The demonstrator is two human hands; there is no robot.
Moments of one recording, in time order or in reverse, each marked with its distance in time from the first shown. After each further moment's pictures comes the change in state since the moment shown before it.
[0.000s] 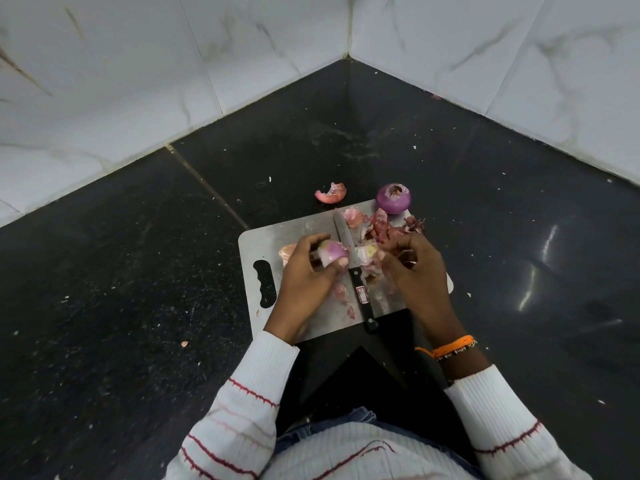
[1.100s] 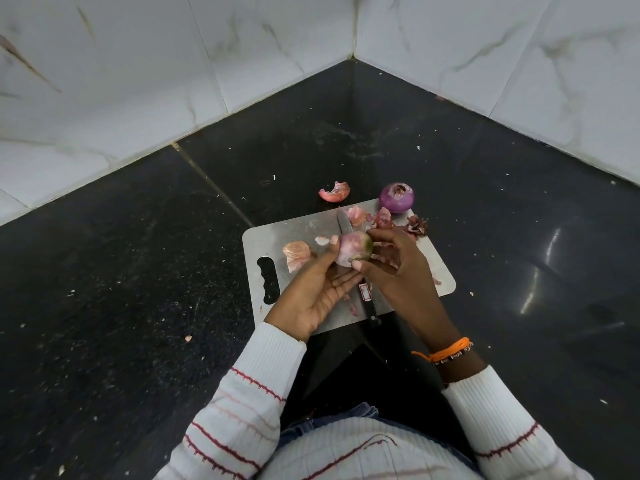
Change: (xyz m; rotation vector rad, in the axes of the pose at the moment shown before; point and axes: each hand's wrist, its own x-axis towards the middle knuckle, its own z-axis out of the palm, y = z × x) left_hand 0.003 0.001 0.007 -0.807 -0.176 -0.453; right_hand -0.011 -0.010 0.011 0.221 -0.204 -0.080
